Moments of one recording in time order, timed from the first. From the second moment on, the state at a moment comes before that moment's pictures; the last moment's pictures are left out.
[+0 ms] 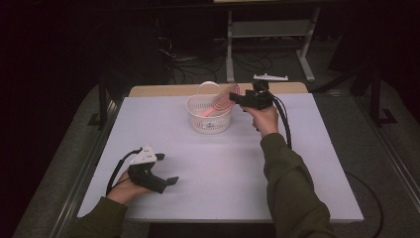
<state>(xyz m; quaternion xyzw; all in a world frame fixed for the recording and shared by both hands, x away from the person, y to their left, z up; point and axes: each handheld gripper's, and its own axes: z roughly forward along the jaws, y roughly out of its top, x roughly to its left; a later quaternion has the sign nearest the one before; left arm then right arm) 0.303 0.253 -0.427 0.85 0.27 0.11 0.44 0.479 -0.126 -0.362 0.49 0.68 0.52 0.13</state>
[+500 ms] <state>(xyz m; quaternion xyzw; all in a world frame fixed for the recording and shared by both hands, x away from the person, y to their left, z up) 0.303 0.252 -0.427 0.85 0.26 0.11 0.44 0.457 -0.134 -0.359 0.46 0.71 0.51 0.14</state>
